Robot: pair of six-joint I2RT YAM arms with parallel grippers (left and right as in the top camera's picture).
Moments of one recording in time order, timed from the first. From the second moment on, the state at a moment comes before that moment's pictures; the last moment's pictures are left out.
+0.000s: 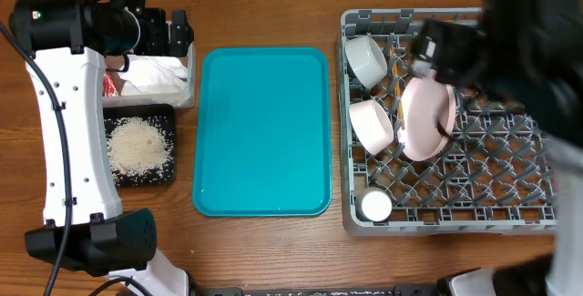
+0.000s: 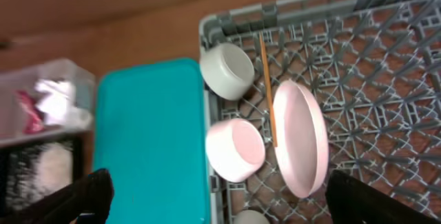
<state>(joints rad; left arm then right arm) 0.11 1.83 2.16 -1.35 0.28 0.11 0.27 1.58 2.36 -1.64 0.04 0.44</state>
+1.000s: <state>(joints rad) 0.11 1.83 2.16 -1.35 0.28 0.11 0.04 0.80 1.10 -0.58 -0.06 0.18</state>
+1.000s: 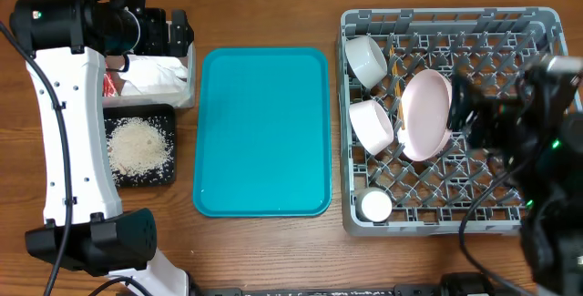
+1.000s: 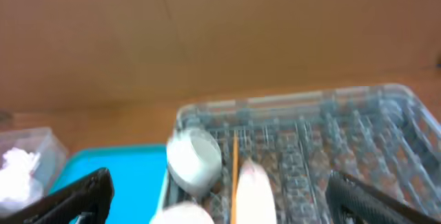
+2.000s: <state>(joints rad) 0.11 1.83 2.16 -1.35 0.28 0.11 0.00 0.02 0.02 -0.02 -0.10 0.18</state>
